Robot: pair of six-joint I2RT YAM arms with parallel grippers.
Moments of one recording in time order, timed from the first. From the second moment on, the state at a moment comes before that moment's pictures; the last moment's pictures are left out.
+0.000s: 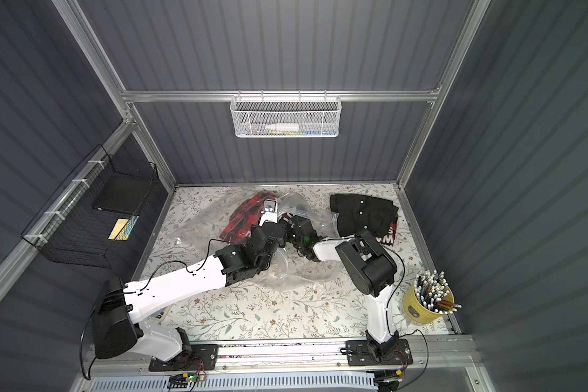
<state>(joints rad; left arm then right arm) -1.00 1.49 1.20 -0.16 -0.81 -0.32 0.65 2.00 1.06 0.45 -0.11 0.80</state>
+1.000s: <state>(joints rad) -1.00 1.49 1.17 -0.14 -0.82 -0.32 0.64 2.07 1.15 0.49 -0.17 0.84</state>
